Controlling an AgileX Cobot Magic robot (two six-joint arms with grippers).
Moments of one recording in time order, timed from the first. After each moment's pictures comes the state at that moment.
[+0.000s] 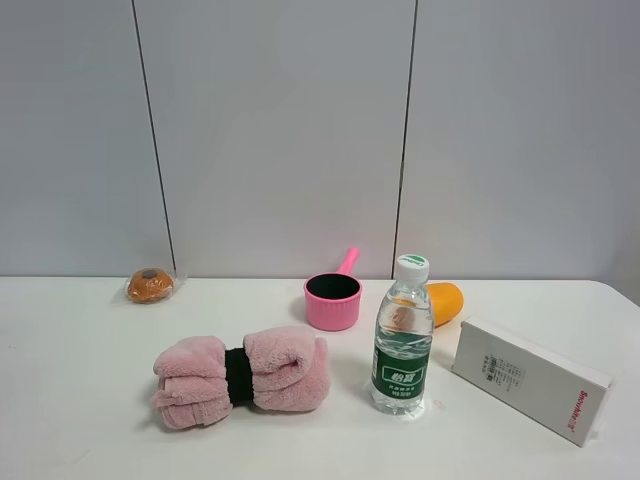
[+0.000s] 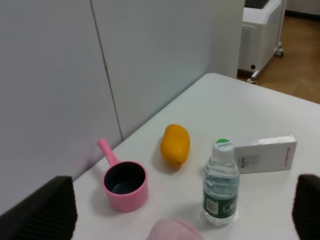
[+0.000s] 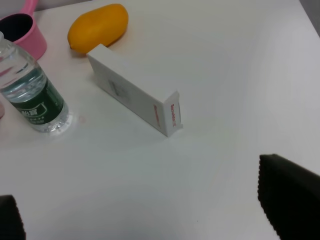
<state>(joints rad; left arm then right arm) 0.10 0.93 -0.93 -1.17 0.96 1.36 0.02 0.00 -0.50 0.12 1.06 -0.02</state>
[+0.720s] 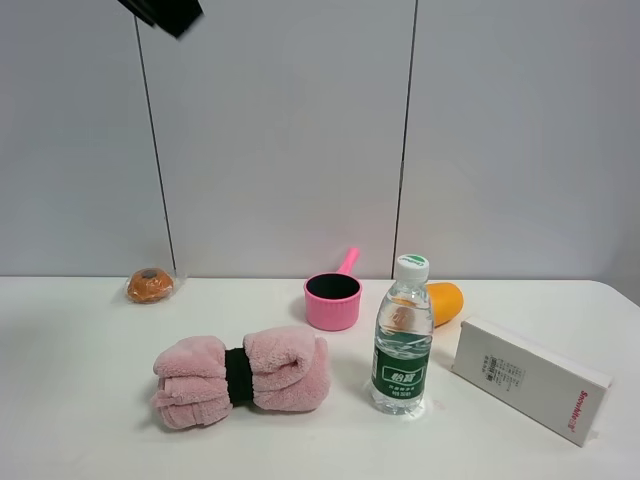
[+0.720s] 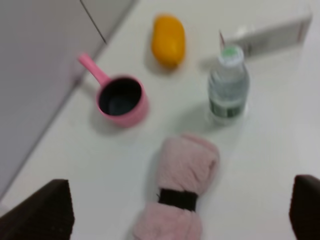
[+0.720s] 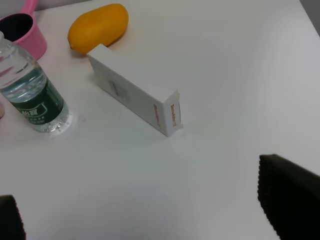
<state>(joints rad) -0.51 1.44 -1.57 -0.26 1.08 0.68 0.02 0.00 -0.50 0.12 1.06 -0.02</state>
